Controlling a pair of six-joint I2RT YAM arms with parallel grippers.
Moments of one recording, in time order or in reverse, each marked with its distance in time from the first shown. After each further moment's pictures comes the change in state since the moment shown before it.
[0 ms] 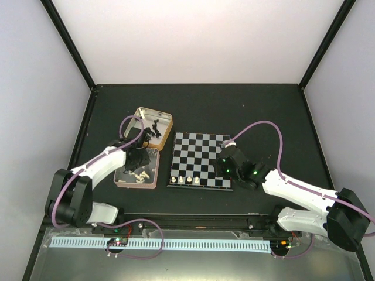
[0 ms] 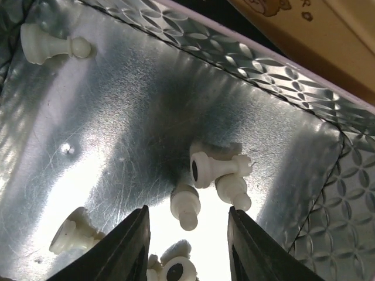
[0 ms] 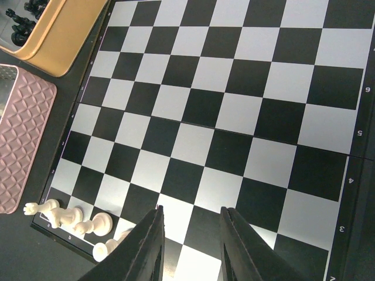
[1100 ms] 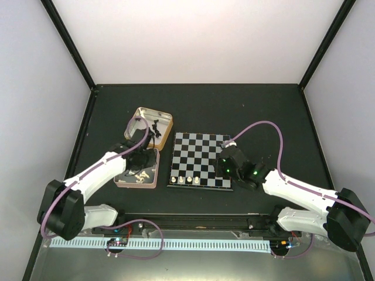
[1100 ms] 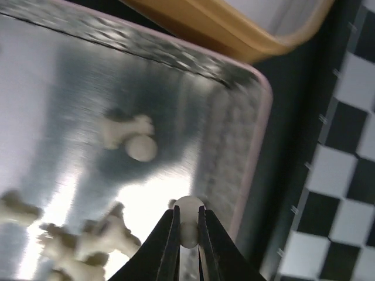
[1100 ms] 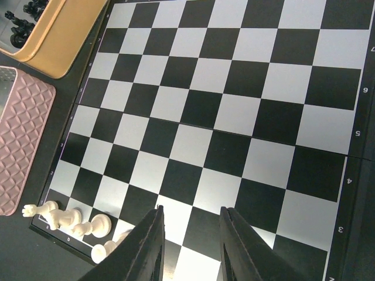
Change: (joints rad) left arm -0.081 -0.102 0.000 0.004 0.063 0.026; right arm 0.000 -0.002 -0.005 0.006 0.007 0.002
